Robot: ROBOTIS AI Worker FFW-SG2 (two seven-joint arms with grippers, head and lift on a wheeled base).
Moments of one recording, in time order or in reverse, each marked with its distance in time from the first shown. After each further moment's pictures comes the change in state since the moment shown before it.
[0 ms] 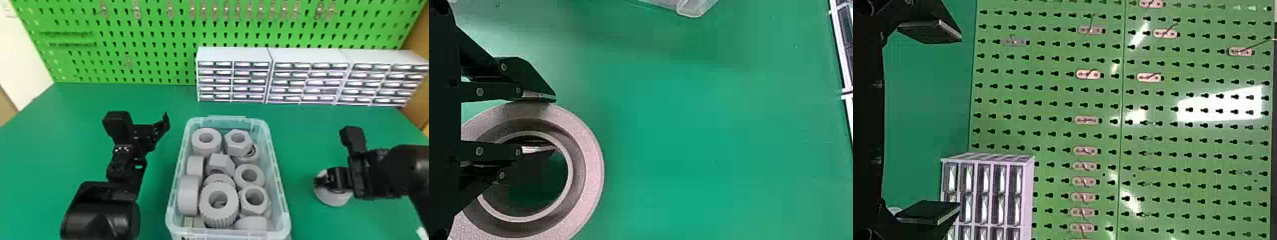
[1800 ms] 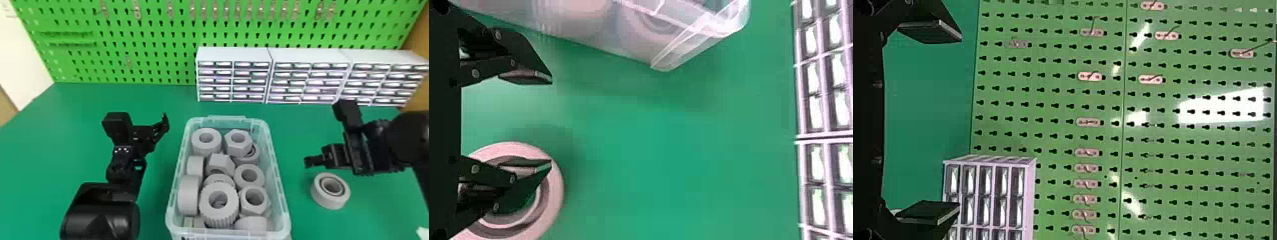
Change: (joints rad) left arm 0.005 -0.005 0.007 0.000 -0.006 0.000 0.000; right arm -0.085 0.005 0.039 -0.173 -0.013 0.187 -0.002
